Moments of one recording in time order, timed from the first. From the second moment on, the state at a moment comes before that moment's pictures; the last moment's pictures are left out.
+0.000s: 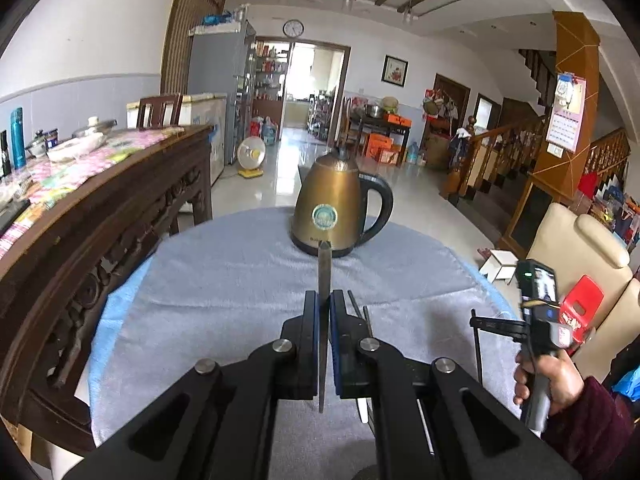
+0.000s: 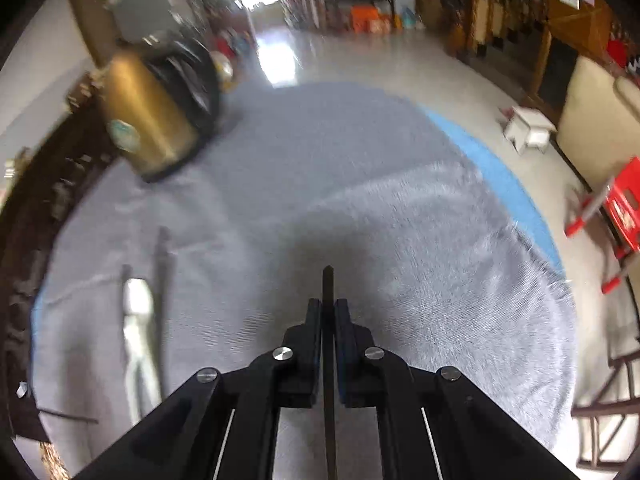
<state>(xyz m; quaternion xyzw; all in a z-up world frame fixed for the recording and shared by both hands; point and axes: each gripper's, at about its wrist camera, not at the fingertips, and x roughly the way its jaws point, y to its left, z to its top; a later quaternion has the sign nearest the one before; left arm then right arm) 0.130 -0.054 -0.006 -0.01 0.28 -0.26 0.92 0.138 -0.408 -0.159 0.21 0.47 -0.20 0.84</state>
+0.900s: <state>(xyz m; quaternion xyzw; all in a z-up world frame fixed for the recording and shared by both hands) 0.034 -0.037 0.087 -0.03 0.21 -0.35 0.91 -0.004 -0.255 0.074 0.21 0.16 0.01 0.96</state>
